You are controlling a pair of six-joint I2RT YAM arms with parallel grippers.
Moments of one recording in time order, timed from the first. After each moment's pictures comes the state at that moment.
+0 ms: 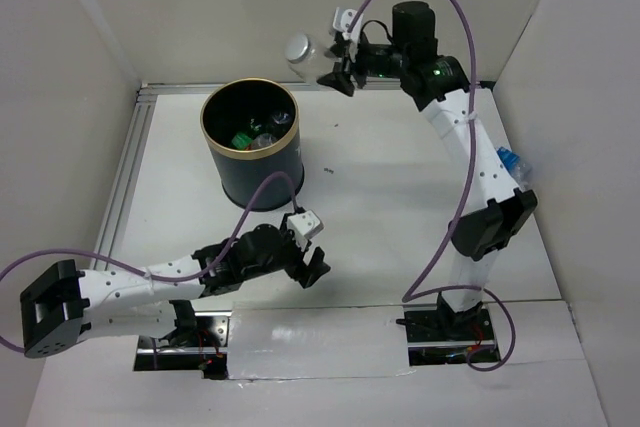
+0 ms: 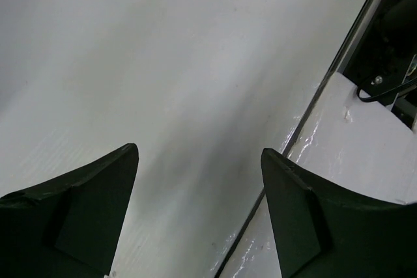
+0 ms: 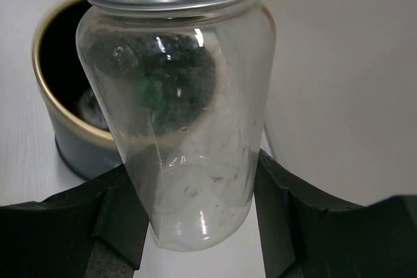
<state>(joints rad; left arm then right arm) -1.09 1.07 0.56 0.09 -0.04 -0.24 0.35 1.82 2.14 -0.69 -0.75 -0.66</state>
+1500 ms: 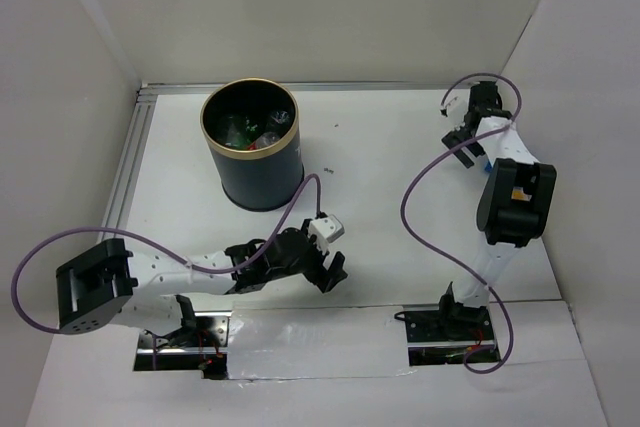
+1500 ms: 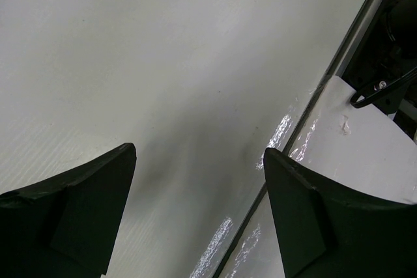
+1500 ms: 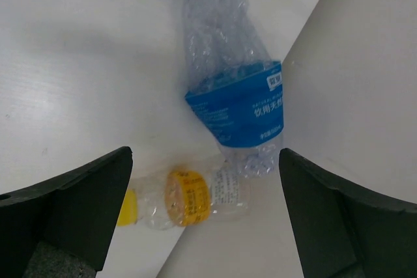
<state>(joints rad) -1.15 1.30 0.58 0.24 -0.07 -0.31 -0.18 1.86 1.46 -0.60 0.26 -0.85</state>
